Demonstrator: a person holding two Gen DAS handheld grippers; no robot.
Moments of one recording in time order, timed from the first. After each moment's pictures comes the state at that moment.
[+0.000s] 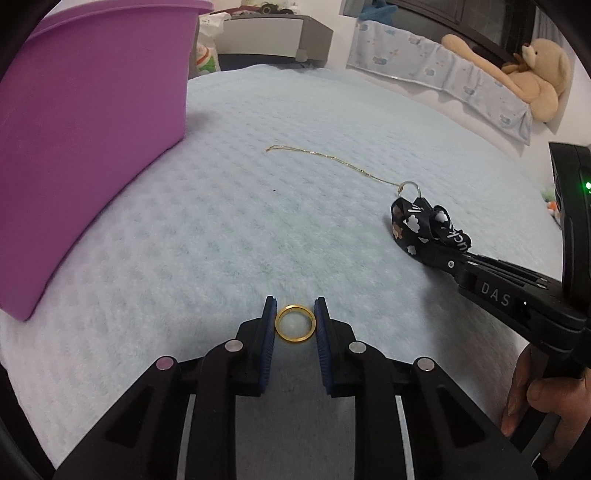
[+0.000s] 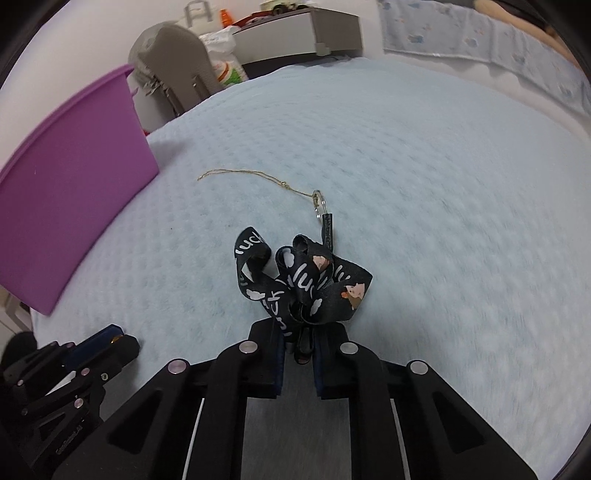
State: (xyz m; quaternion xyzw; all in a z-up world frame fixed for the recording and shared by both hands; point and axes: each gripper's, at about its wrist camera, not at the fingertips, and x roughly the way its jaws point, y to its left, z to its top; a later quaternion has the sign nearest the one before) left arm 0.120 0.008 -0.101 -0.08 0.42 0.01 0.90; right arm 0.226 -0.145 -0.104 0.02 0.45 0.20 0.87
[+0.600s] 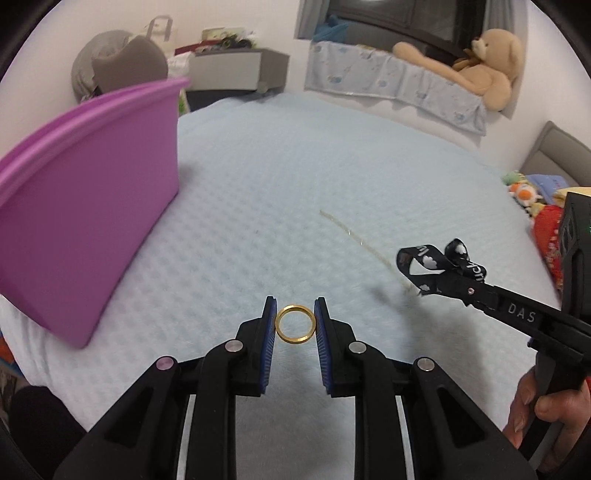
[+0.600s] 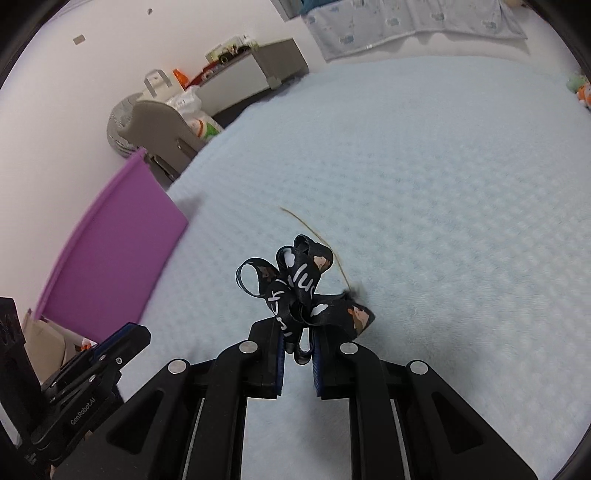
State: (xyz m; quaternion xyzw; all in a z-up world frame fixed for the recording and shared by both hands) left arm 0.058 0.014 -0.021 -0.04 0.39 -0.06 0.92; right arm 0.117 -0.198 -0.045 0.17 0.42 0.16 0.88
